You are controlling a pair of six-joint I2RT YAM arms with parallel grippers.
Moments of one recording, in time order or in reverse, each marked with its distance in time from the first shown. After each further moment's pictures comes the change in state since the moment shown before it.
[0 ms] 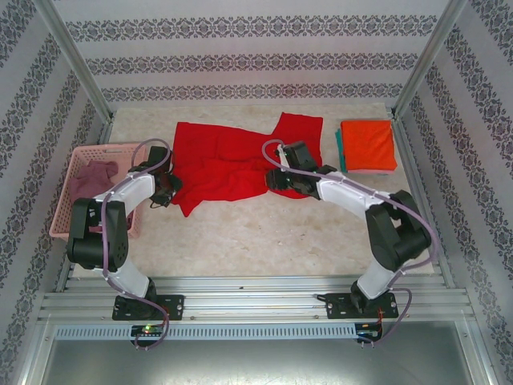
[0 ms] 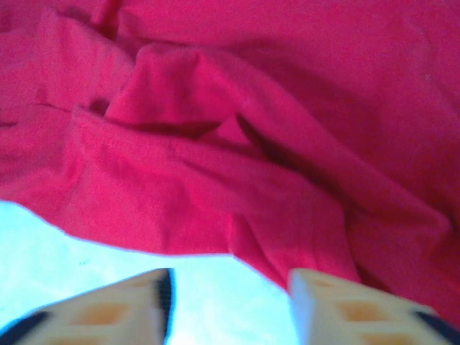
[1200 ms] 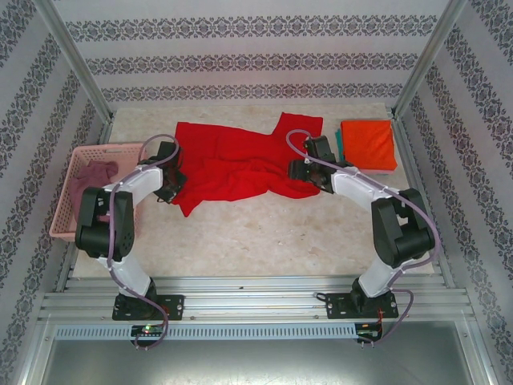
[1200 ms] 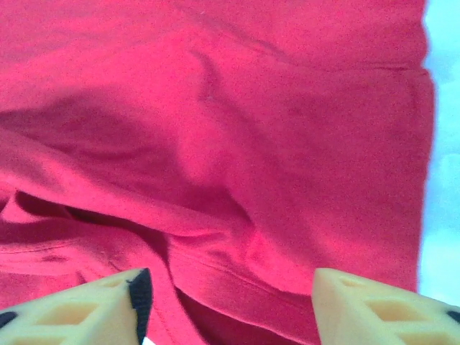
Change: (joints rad) left arm -0.038 0.082 0.091 -0.030 -0.082 -0.021; right arm -0.150 -0.013 -0.027 -0.029 0.104 0.064
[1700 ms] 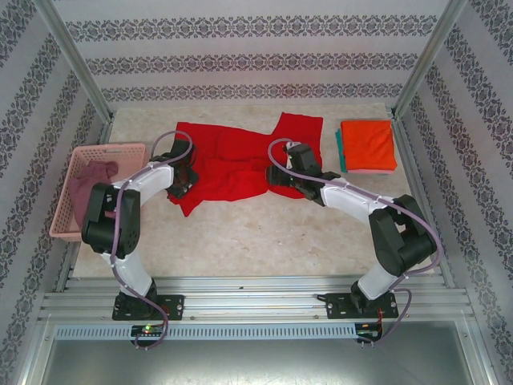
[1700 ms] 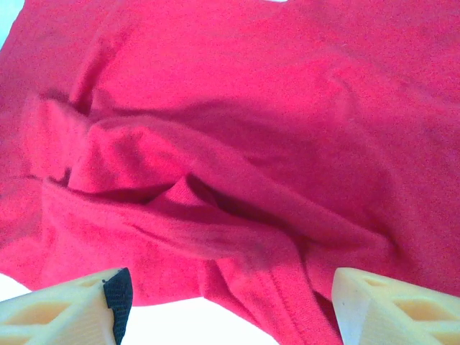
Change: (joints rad) left arm -0.104 0.072 0.069 -0.008 -0.027 -0.016; right arm 0.132 -0.074 -0.098 0.203 0.014 0.037
